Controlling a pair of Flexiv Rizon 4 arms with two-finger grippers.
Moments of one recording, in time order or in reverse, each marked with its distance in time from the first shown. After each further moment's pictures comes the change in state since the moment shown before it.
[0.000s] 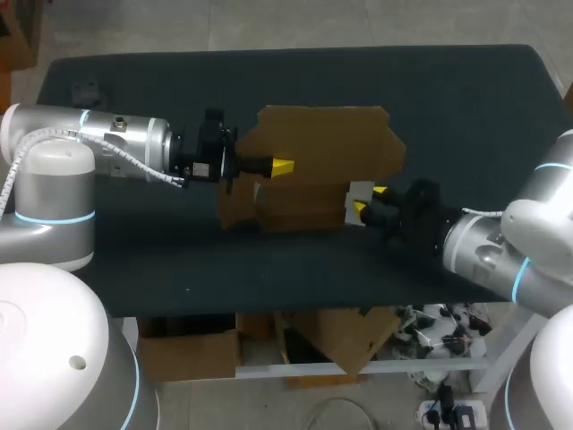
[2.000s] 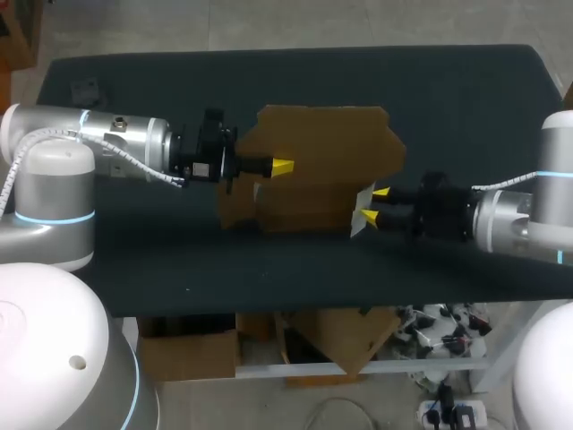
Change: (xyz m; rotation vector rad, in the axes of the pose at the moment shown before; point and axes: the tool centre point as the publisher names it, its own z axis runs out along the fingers) left arm 0.000 0.000 0.000 0.000 0.000 0.000; right arm 0.007 -0.003 -0.019 0.060 0.295 -0.158
